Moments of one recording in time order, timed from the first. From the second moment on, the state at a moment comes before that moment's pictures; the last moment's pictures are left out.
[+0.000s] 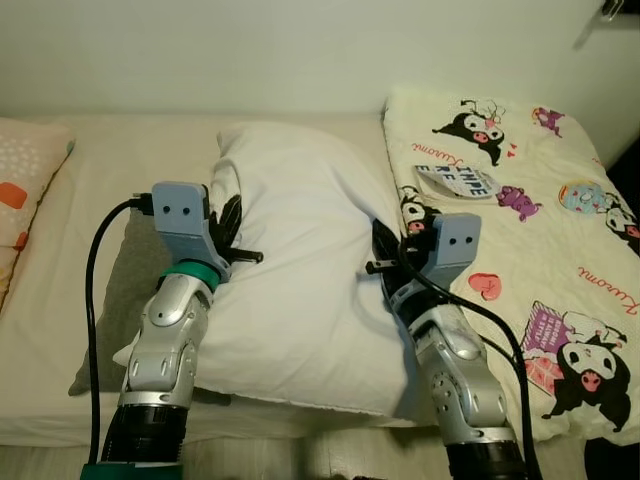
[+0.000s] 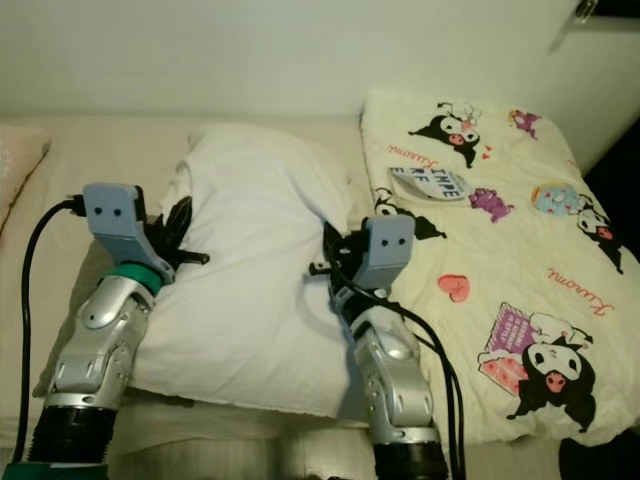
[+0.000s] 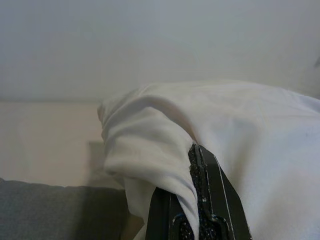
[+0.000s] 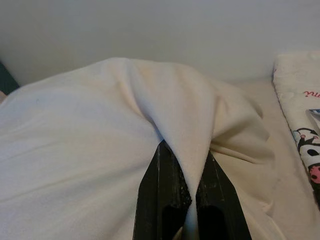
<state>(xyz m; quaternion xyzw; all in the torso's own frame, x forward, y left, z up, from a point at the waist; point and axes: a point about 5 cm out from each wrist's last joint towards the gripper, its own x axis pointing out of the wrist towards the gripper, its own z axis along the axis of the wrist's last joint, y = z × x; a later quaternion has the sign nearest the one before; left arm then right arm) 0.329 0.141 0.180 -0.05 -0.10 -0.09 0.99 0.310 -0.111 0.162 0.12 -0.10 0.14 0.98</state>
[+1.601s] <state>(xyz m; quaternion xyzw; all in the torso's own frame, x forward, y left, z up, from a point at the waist) 0.333 0.116 0.183 -0.05 -0.10 -0.13 0.98 0.308 -0.127 0.165 0.09 -0.13 0.09 0.98</state>
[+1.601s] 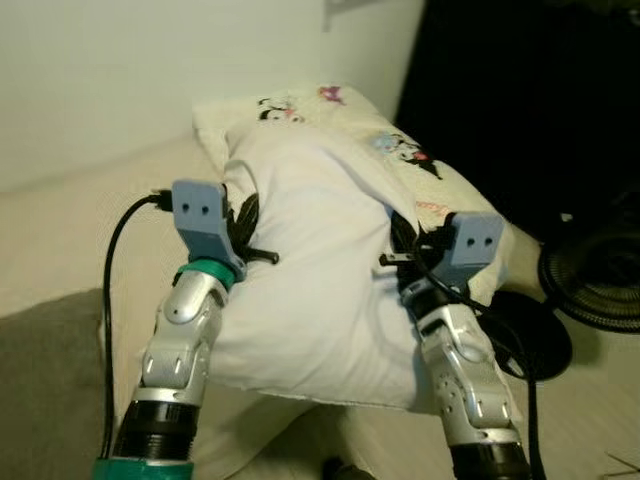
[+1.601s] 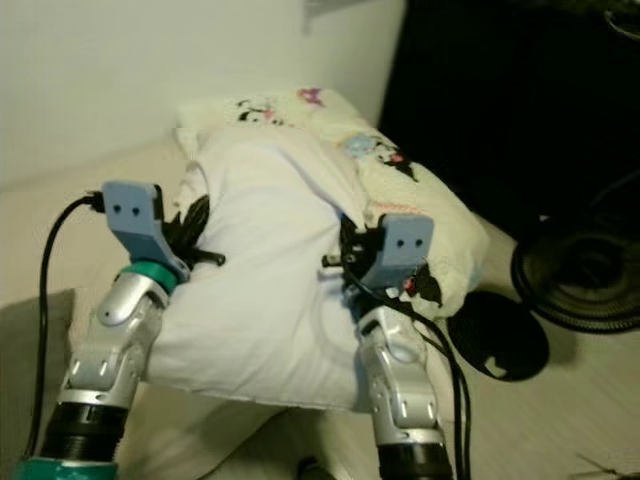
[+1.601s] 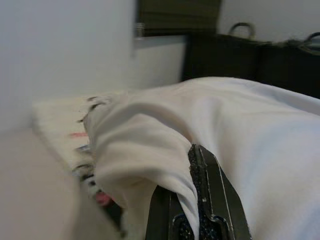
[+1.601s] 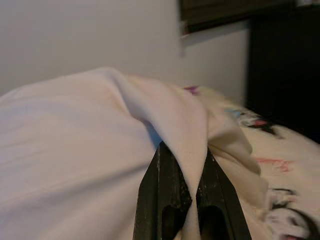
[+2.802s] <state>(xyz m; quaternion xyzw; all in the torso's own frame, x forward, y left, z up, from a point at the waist) 0.344 0.100 0.190 -0.03 -0.10 -0.18 0.98 0.306 -0.137 0.165 0.09 -0.16 0.04 0.98</state>
